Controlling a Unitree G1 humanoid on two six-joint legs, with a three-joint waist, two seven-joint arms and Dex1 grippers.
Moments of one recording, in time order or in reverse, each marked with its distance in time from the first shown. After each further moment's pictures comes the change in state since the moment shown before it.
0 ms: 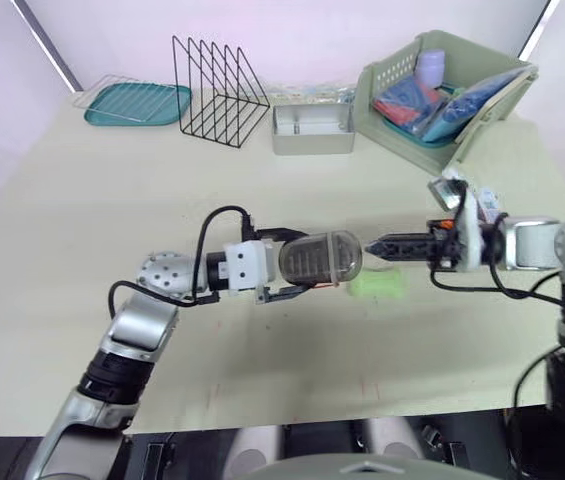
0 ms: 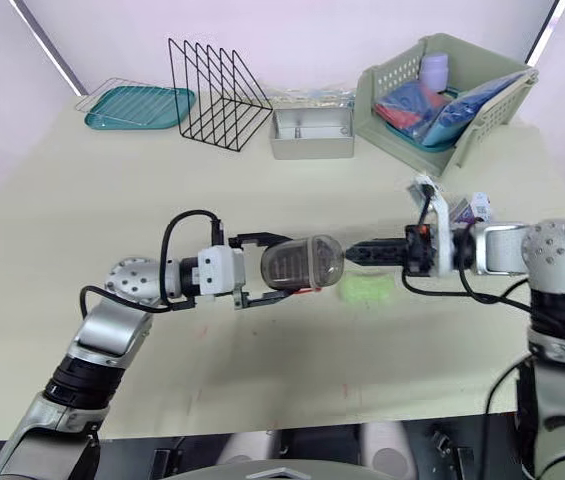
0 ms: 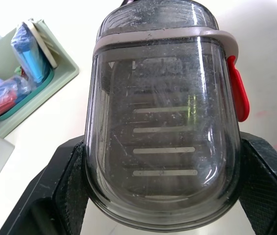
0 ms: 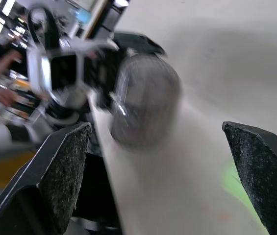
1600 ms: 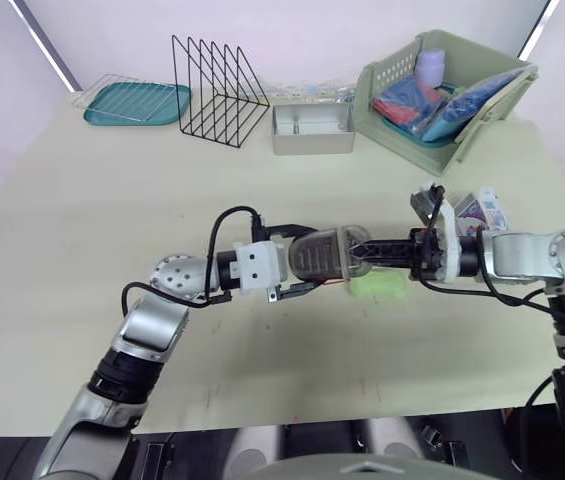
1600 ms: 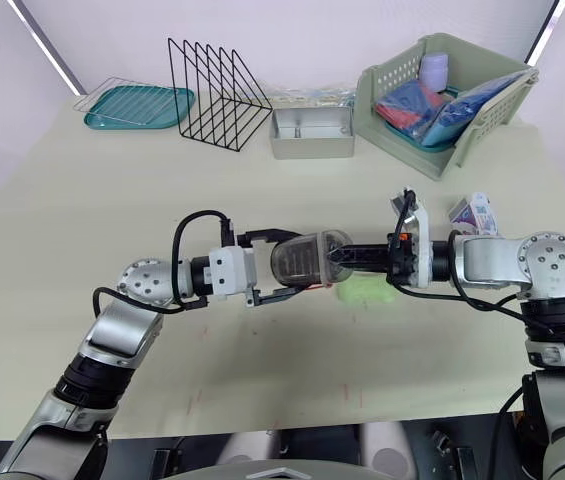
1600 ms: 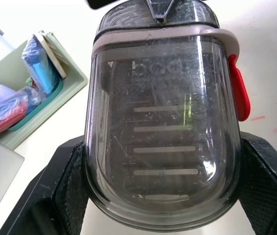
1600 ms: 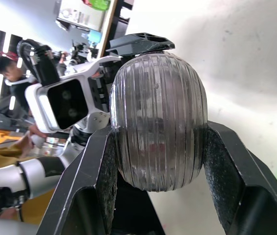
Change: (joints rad) left arm -0.019 -0.010 -0.022 -0.007 0.022 -0.007 0.069; right arm 0.087 -0.077 0.175 0.137 0.757 -0.189 -0.591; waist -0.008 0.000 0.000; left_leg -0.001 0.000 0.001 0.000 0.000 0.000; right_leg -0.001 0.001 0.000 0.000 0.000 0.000
